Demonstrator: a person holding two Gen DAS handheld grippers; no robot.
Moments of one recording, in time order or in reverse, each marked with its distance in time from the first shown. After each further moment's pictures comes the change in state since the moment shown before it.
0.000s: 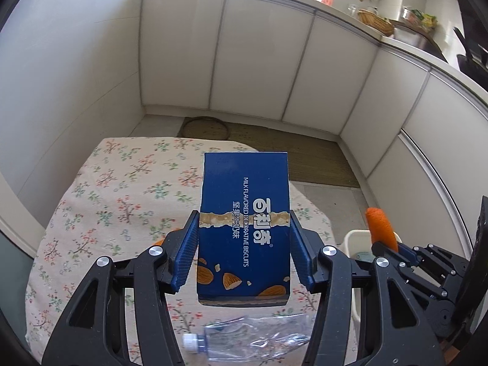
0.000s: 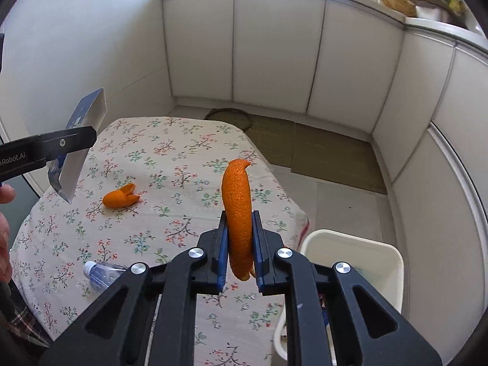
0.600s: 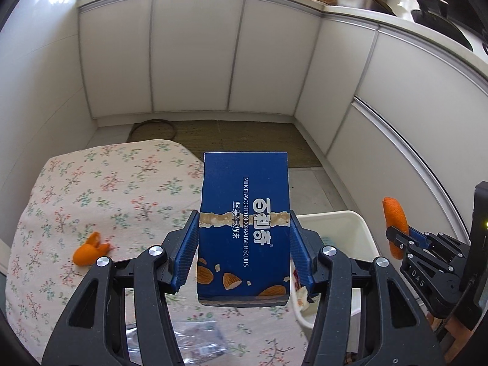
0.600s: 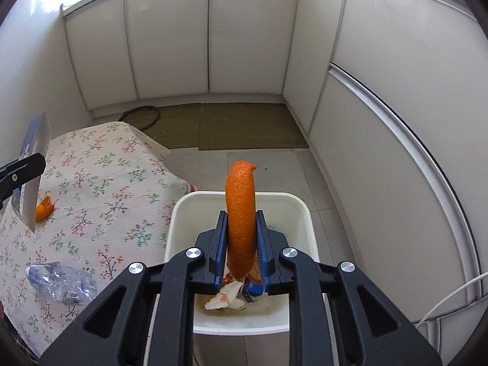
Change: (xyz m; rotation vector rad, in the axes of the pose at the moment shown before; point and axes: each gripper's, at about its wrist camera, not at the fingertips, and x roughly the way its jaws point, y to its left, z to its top) left arm 0.032 -0.124 -0.022 0.154 0.028 -0.119; right arm -0.028 -0.136 -0.054 0.264 0.064 -0.285
